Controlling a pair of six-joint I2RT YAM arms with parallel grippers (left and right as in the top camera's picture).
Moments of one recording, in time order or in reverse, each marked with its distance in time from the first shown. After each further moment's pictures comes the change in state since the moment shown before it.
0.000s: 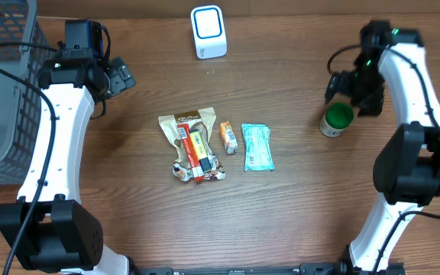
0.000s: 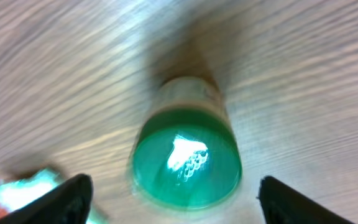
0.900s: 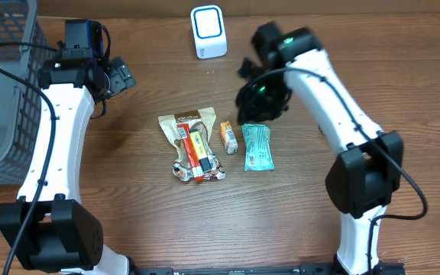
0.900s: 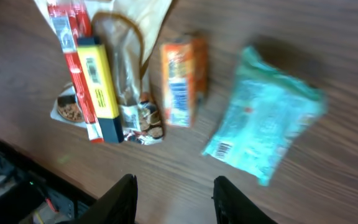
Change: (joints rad) left arm 0.000 0.000 0.000 0.001 0.000 0.000; right arm 0.504 -0.006 0.057 -0.026 -0.307 -0.218
